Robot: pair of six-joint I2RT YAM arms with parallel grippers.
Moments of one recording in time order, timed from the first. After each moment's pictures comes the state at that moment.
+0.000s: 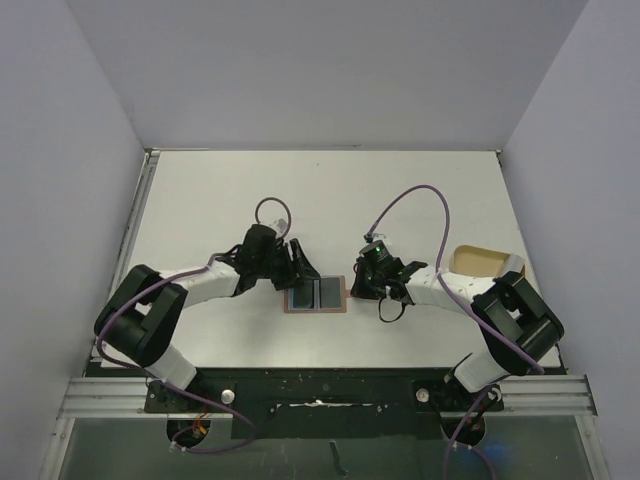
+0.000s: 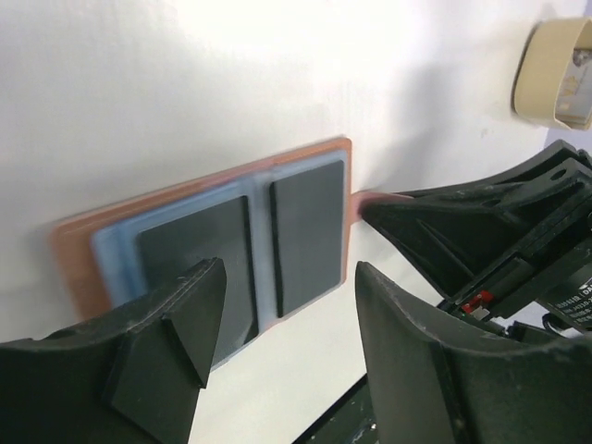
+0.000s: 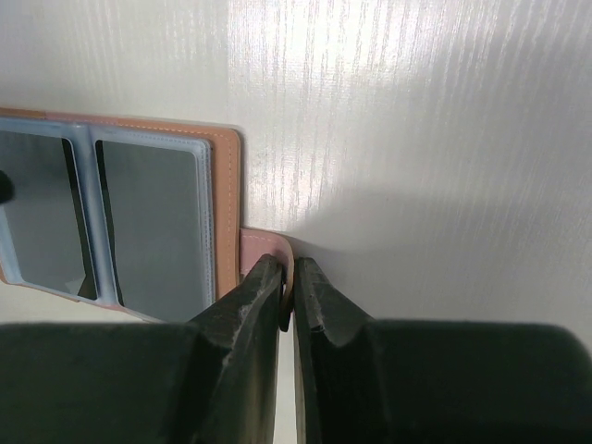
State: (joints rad) left arm -0.58 1.62 0.73 0.15 0.36 -0.91; right arm 0.66 1.53 0.71 -0.15 0.04 0.67
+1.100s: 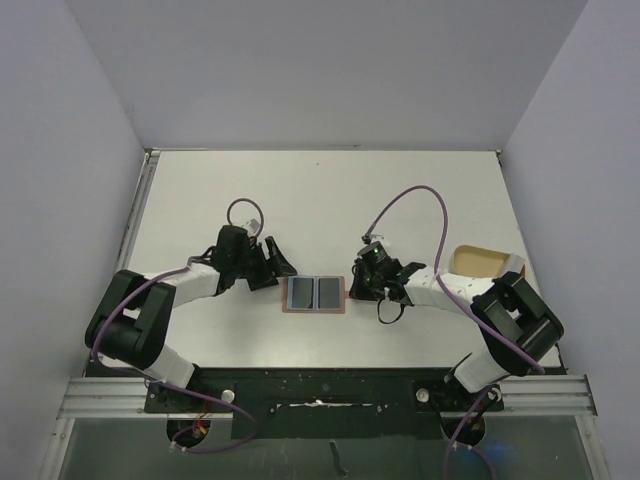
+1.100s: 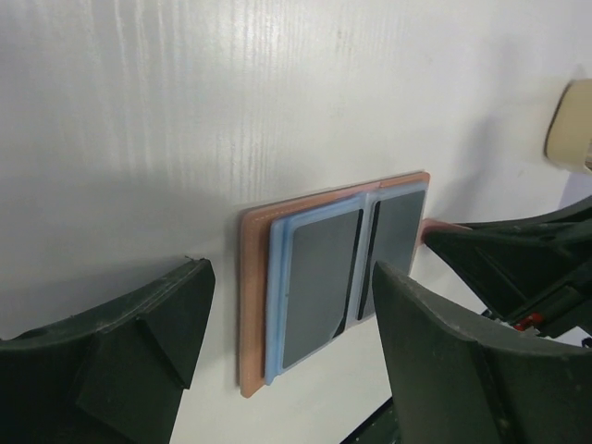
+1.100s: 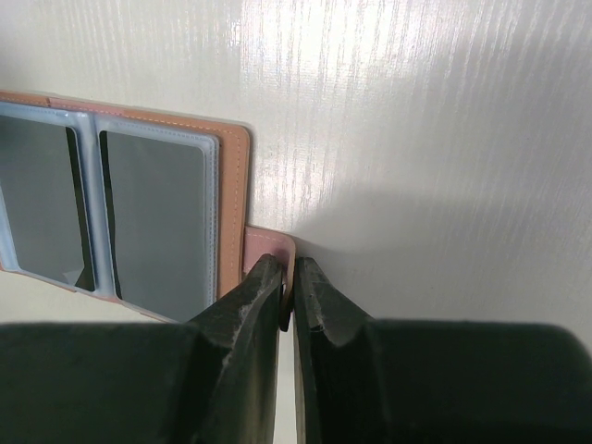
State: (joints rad) left arm -0.36 1.55 0.65 0.08 0.37 -0.77; right arm 0.68 1.53 0.71 -0.15 0.04 0.68
